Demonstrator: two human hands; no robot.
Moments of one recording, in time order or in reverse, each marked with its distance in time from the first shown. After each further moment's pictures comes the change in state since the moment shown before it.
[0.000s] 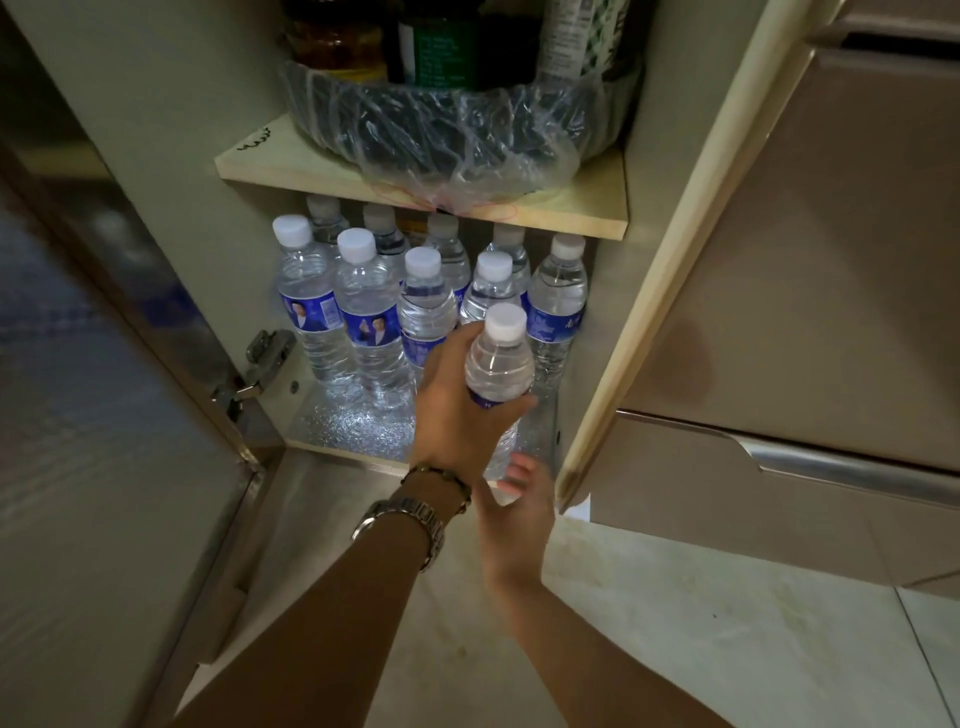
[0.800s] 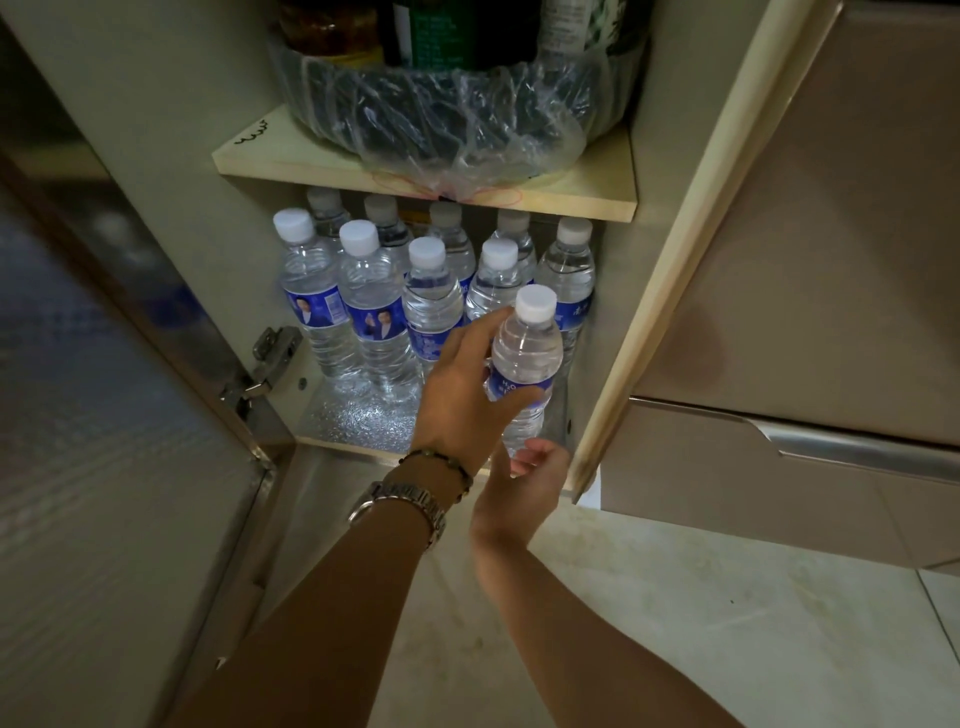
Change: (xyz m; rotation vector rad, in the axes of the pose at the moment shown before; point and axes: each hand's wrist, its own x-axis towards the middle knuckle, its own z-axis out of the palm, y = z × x) left_hand 0.006 0.003 -0.009 0.112 -0.152 0.047; right_hand 0.005 -0.015 0.027 0.141 0.304 0.107
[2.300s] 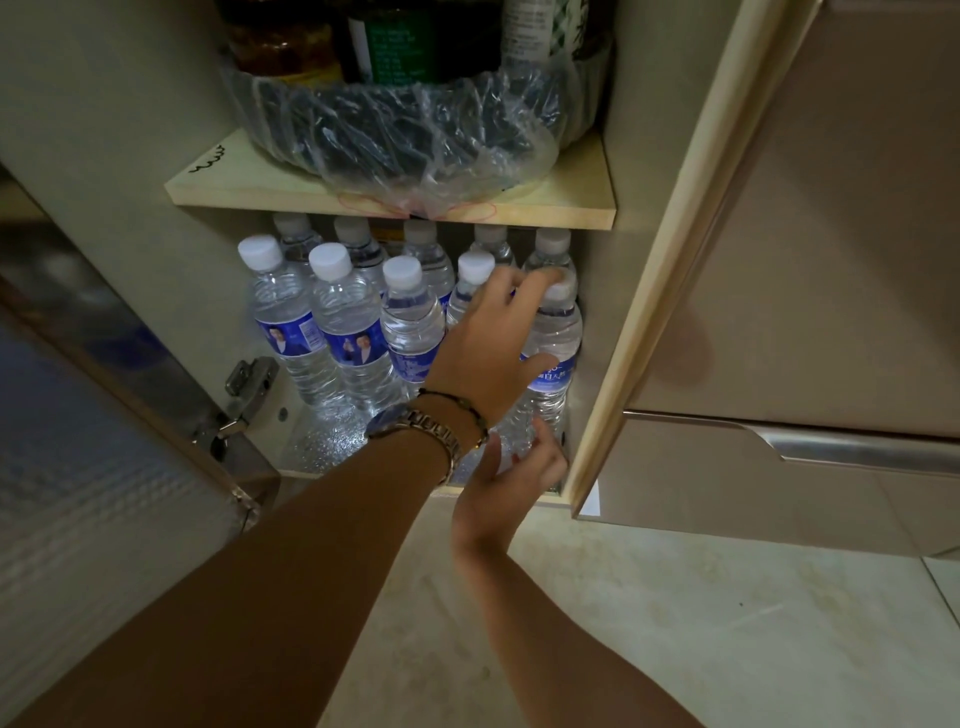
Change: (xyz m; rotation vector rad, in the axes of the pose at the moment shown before) left_hand 0.060 0.021 0.011 0.417 -0.100 0.424; right_hand 0.011 0.011 0.030 0.023 0.067 -0.328
